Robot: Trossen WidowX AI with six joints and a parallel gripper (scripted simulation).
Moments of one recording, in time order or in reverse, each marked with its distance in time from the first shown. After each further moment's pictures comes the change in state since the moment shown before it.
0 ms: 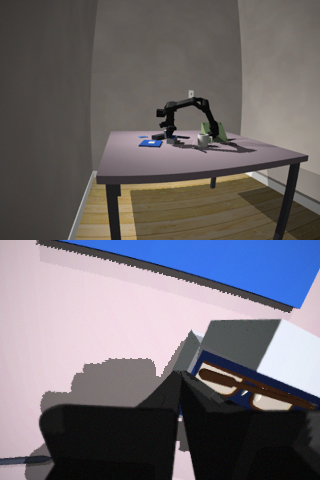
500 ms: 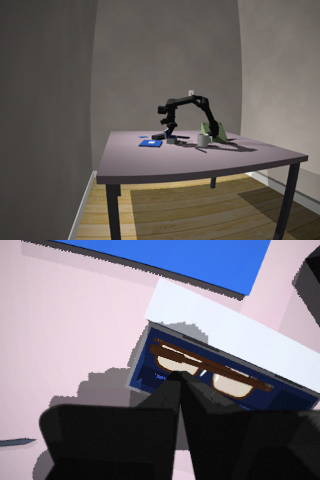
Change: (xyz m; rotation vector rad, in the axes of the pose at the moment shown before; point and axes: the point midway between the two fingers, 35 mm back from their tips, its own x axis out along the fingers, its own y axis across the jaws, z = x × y) arm -0.020 -0.034 -0.010 -0.015 -0.022 -0.004
